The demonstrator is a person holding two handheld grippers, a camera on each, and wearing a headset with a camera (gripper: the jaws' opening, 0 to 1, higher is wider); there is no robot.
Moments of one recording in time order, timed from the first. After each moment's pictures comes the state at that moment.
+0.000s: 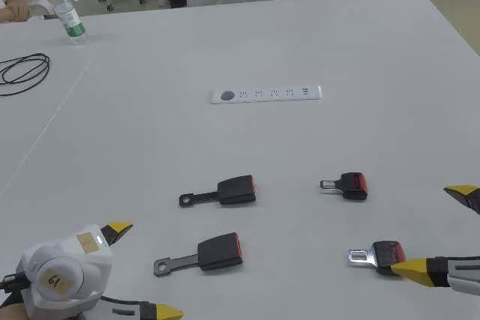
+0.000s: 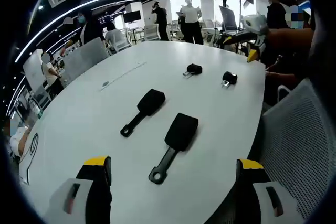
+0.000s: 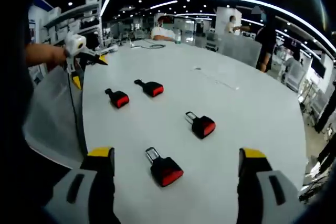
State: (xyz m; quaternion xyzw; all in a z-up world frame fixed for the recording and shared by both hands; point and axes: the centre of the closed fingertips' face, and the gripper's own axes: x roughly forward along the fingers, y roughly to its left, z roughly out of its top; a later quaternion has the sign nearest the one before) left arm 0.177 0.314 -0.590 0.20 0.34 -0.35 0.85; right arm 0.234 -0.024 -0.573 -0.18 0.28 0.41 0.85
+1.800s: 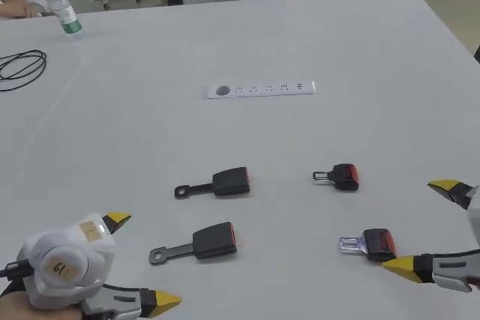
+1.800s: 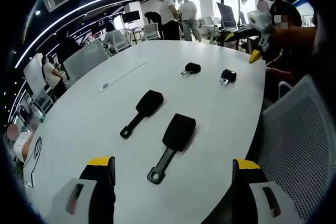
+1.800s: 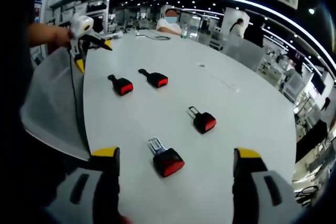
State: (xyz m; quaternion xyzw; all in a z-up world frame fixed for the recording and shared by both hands) left arm 0.173 0.307 -0.588 0.22 0.34 -0.35 0.84; right arm 0.214 -0.036 -0.574 -0.23 0.29 0.39 0.84
